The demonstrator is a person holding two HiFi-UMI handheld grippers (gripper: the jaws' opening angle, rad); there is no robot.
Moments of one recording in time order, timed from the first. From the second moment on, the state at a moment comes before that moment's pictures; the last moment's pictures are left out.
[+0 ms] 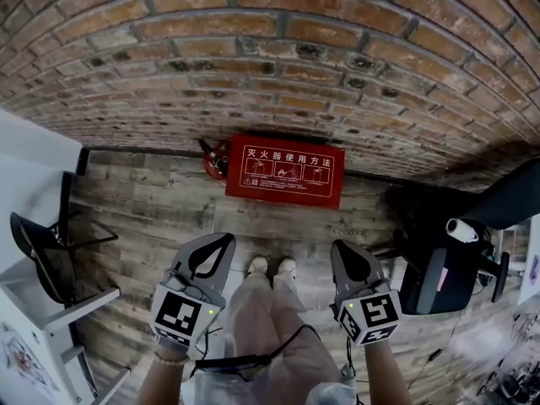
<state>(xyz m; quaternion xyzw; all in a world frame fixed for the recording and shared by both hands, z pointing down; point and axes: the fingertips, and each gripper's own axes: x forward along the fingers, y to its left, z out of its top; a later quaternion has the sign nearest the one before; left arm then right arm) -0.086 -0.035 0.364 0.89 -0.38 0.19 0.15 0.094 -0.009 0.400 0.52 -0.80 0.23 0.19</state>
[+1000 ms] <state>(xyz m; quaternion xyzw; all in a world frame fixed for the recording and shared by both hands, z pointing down) -0.078 -0.082 0.573 0.77 -0.43 0.02 0.47 0.086 -0.043 0.599 0.47 -0.73 0.49 0.07</state>
